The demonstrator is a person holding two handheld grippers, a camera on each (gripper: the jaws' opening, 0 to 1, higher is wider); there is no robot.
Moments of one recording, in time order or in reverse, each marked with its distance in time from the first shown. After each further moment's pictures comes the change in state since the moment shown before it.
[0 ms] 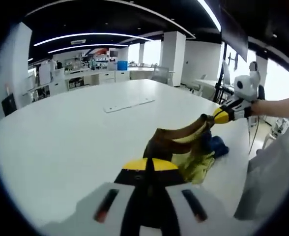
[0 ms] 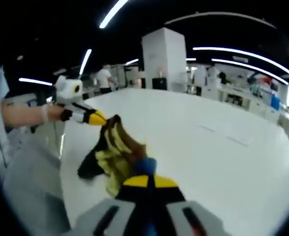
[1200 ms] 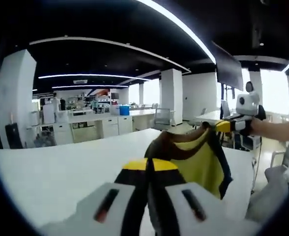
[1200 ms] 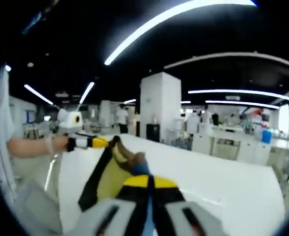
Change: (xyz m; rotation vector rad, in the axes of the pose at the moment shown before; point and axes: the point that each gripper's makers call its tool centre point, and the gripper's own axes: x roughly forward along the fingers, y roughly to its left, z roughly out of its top) left arm -0.016 0.021 0.170 0.062 -0.320 0.031; right arm -0.052 -0.045 0.168 -0.055 -0.343 -0.081
